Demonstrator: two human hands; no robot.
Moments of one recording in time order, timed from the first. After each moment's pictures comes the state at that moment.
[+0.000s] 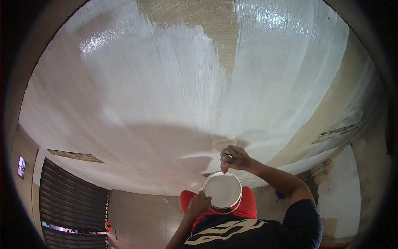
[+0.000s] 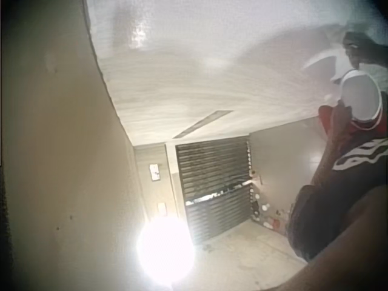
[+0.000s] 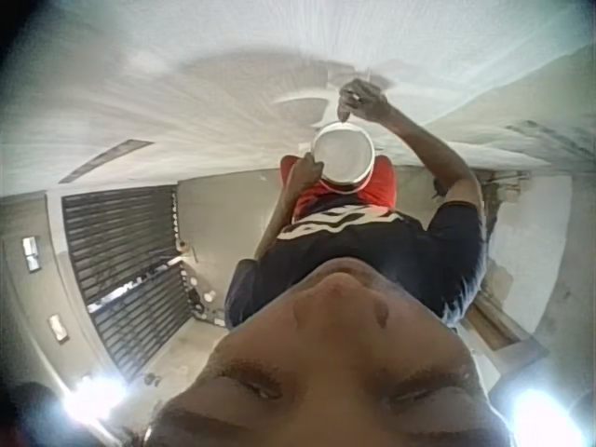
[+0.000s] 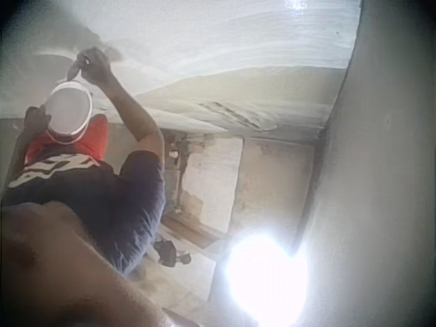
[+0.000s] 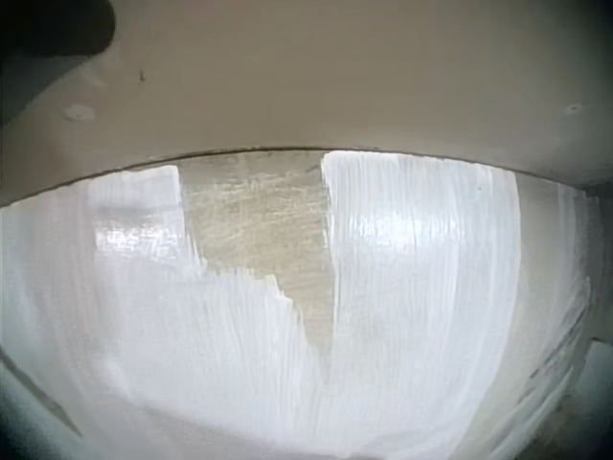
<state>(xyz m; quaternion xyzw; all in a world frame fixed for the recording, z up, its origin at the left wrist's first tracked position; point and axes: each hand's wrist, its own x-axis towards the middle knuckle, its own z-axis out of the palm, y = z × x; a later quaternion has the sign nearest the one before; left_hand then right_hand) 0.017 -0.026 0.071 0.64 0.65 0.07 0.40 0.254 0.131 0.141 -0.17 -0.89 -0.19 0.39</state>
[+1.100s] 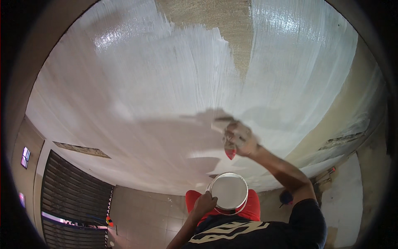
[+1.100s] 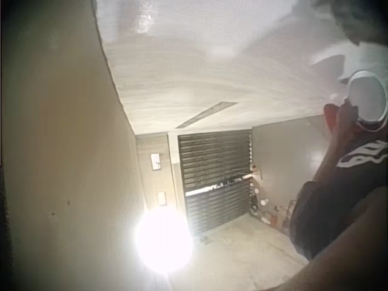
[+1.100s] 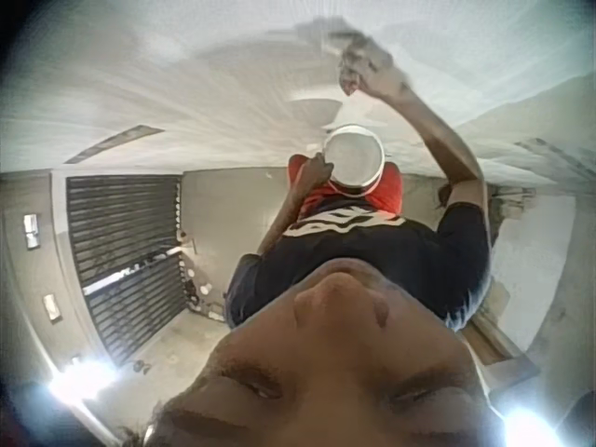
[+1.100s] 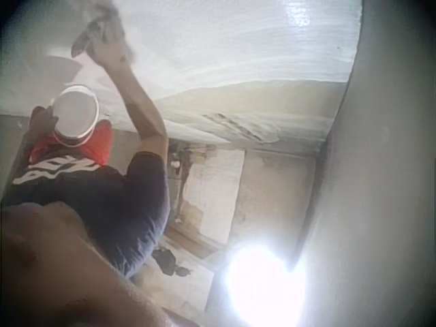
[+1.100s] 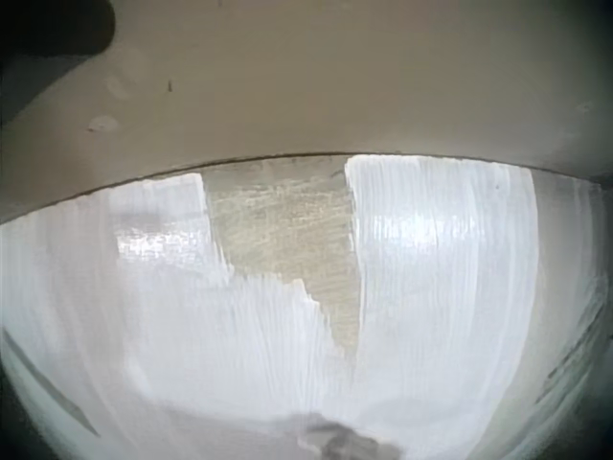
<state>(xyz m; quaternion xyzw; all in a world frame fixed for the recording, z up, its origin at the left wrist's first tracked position) 0.016 -0.027 0.075 0.64 0.65 0.08 0.40 0.210 0.152 0.267 -0.10 -0.83 -0.19 0.51</state>
